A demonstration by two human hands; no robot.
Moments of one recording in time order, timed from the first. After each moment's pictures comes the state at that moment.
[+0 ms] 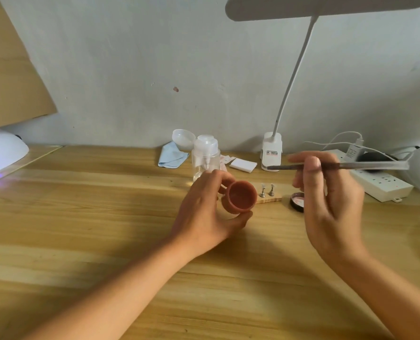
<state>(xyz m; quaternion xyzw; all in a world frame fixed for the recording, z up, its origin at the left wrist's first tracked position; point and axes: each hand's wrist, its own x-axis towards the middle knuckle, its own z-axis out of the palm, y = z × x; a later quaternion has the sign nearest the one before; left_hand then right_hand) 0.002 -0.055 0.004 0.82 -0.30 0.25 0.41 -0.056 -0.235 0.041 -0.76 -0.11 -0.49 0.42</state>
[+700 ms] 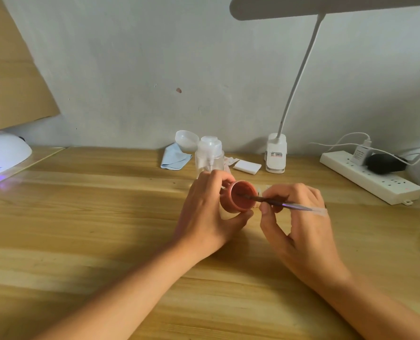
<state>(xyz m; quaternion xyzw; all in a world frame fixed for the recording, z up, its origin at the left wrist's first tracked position) 0.007 -0.056 0.001 0.84 -0.27 0.26 0.40 -0.051 -0.220 0.008 -0.82 -0.20 -0.47 0.25</state>
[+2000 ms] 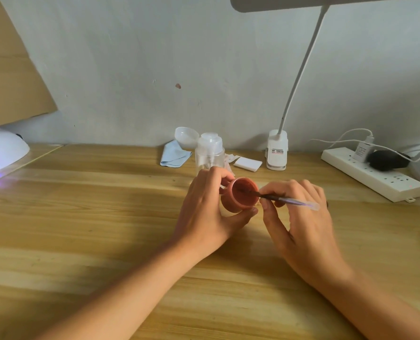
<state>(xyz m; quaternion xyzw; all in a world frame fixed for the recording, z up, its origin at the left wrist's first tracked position) 0.006 -0.056 -0.001 0.83 -0.27 0.26 0.41 -0.046 -0.223 0.003 -0.84 -0.20 -0.46 0.22</state>
